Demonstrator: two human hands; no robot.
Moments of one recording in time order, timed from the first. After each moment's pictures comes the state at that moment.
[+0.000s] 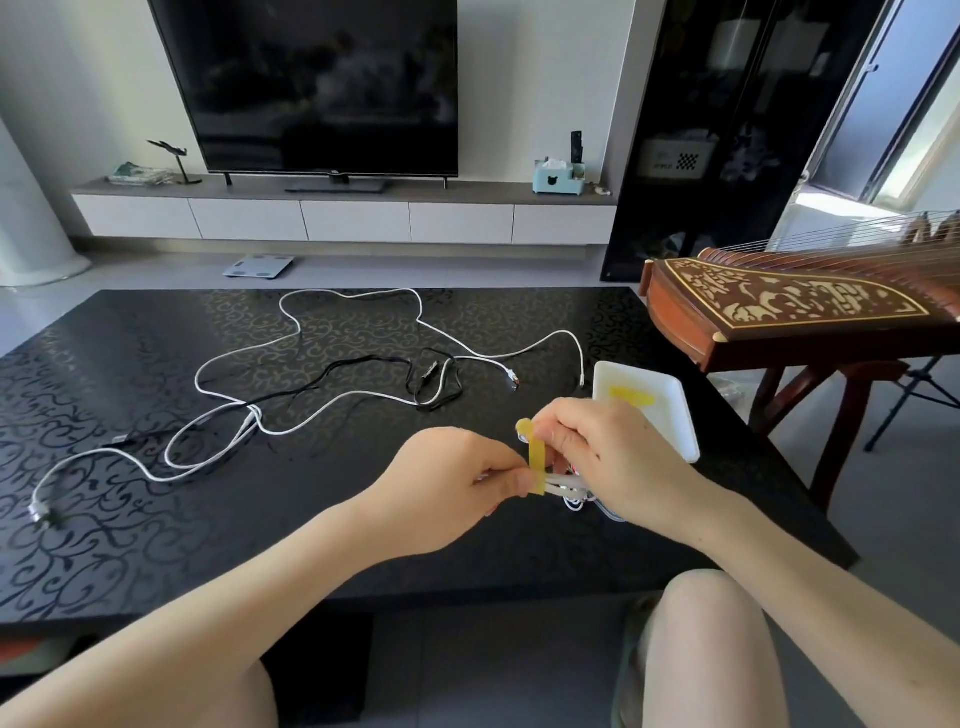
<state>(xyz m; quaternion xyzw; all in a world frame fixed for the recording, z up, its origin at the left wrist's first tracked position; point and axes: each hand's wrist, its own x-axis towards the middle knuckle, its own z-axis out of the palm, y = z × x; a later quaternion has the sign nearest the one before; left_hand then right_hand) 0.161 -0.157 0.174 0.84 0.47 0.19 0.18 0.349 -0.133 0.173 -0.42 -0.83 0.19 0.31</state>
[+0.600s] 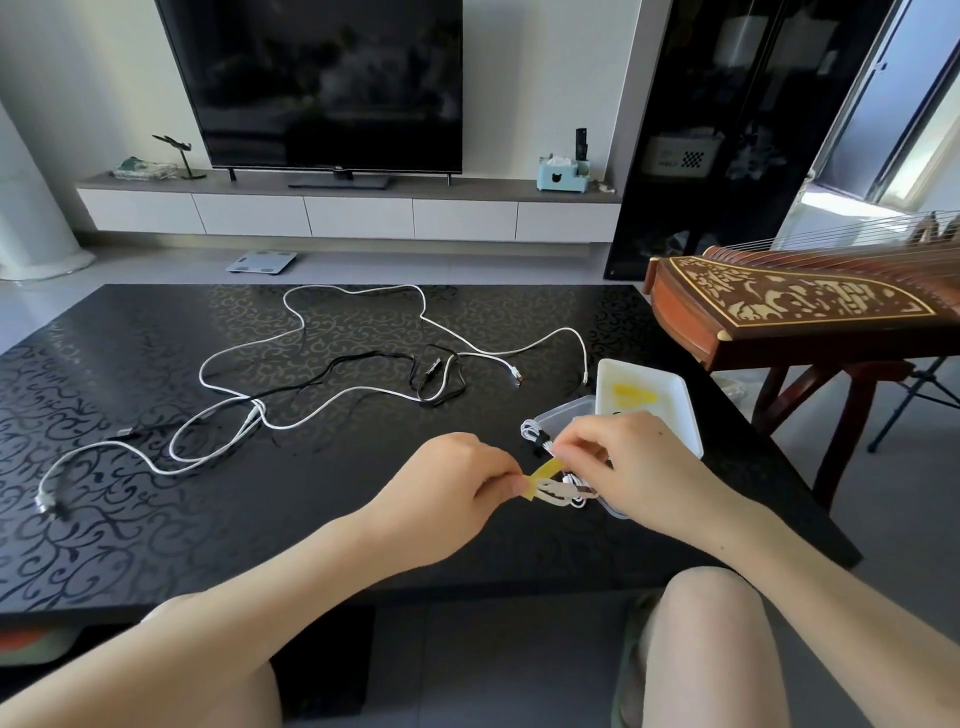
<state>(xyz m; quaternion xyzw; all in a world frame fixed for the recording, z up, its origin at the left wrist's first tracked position) 0.159 -0.159 0.156 0.86 0.45 0.23 0.12 0.362 -0.138 0.167 -0.48 -0.83 0.15 0.25</state>
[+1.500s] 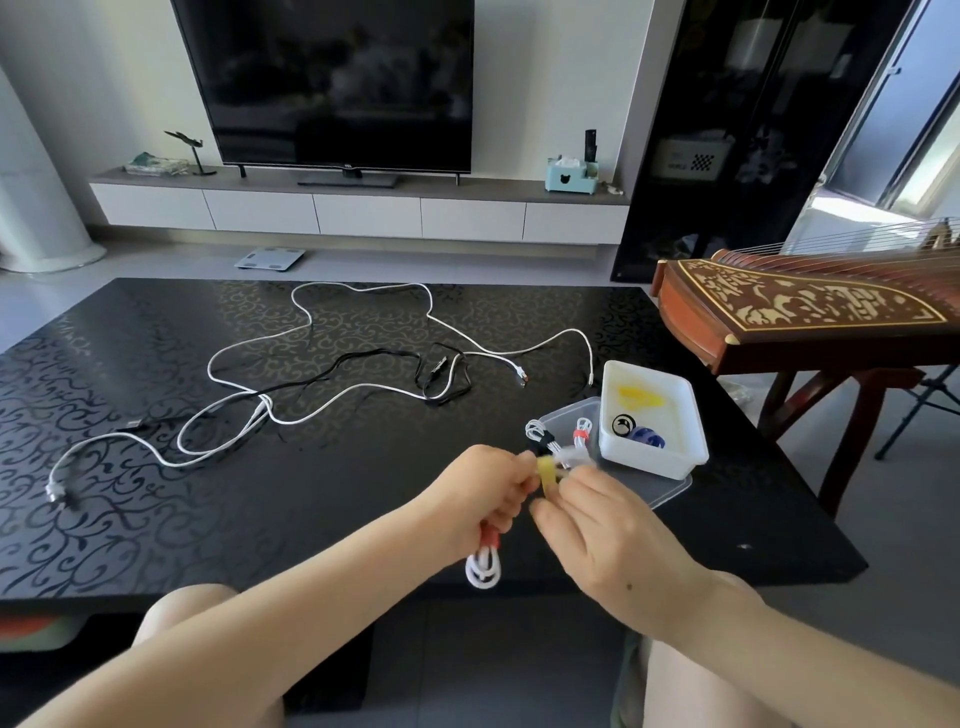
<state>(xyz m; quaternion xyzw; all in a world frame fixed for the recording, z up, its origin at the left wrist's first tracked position) 0.195 -0.150 0.156 0.42 0.54 0.31 0.66 0.344 -0.176 0.127 -0.24 -0.88 -0.33 0.26</state>
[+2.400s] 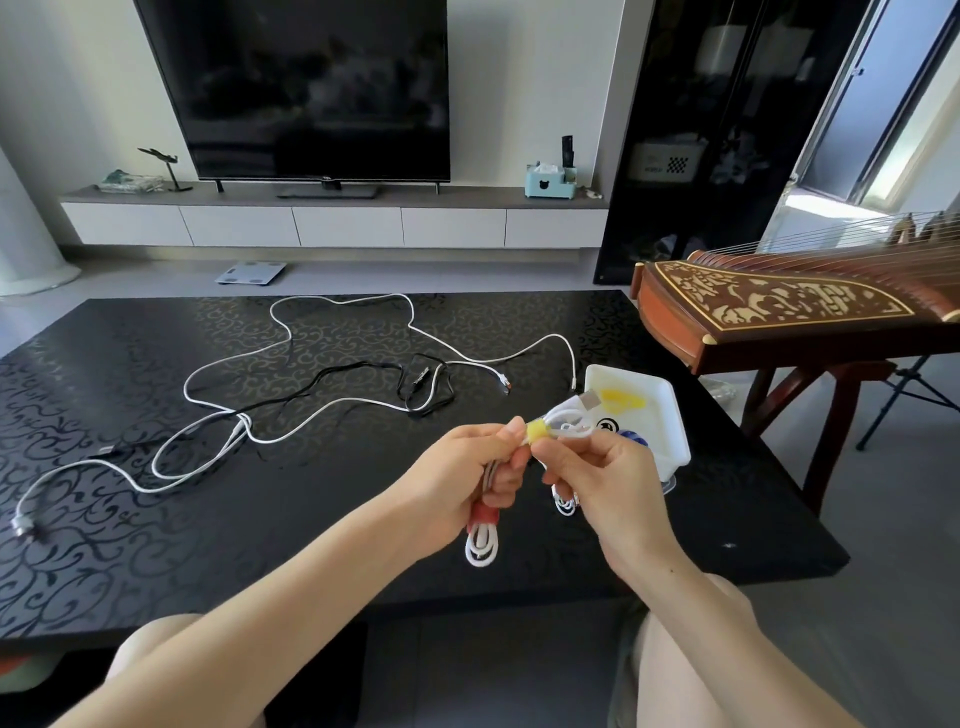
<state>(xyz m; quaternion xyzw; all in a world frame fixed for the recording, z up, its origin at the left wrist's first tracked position) 0.189 -0.136 0.155 0.50 0.38 0.38 0.67 0.338 -0.147 0.137 -0.46 -0.53 0.44 0.56</state>
